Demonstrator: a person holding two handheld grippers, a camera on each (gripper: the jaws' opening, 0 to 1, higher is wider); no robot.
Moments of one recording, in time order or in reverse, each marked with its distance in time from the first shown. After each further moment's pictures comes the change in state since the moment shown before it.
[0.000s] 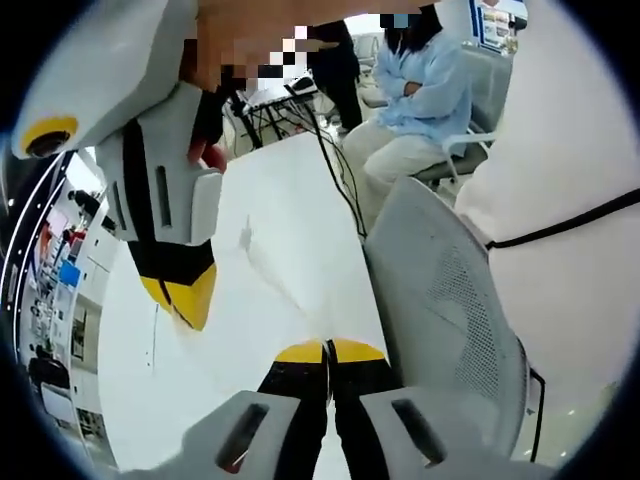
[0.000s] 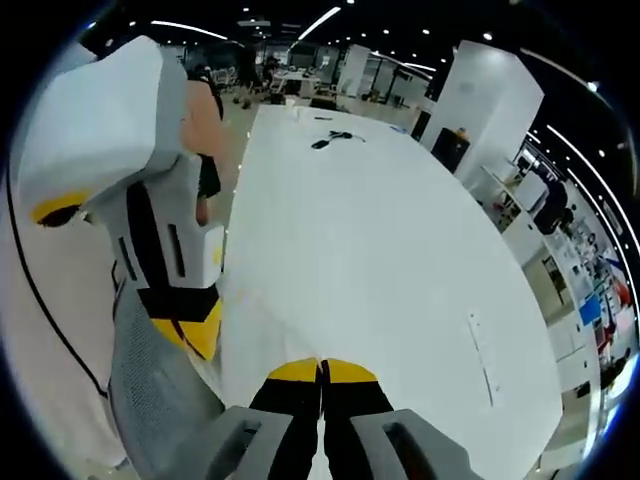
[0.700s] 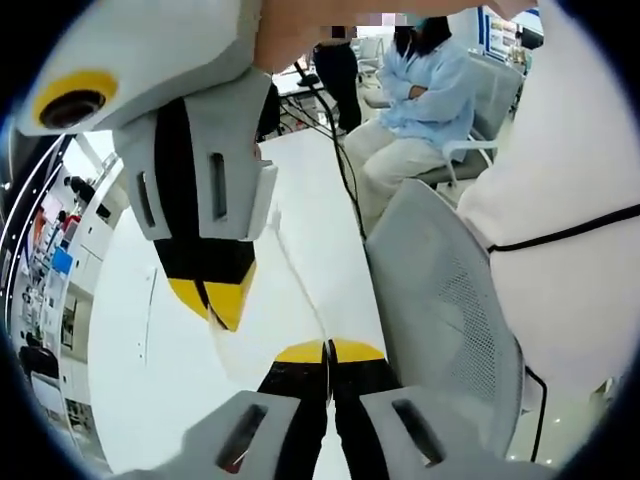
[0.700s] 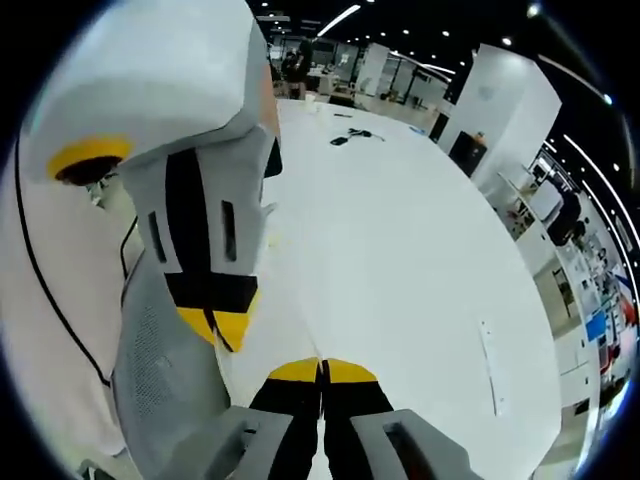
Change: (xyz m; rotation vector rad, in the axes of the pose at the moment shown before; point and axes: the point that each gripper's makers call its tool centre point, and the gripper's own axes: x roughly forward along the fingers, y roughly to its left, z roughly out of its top) left arm -0.002 0.011 -0.005 -0.052 0.011 -0.039; right arm 0.005 0.016 -0.001 -0.062 0.017 0.051
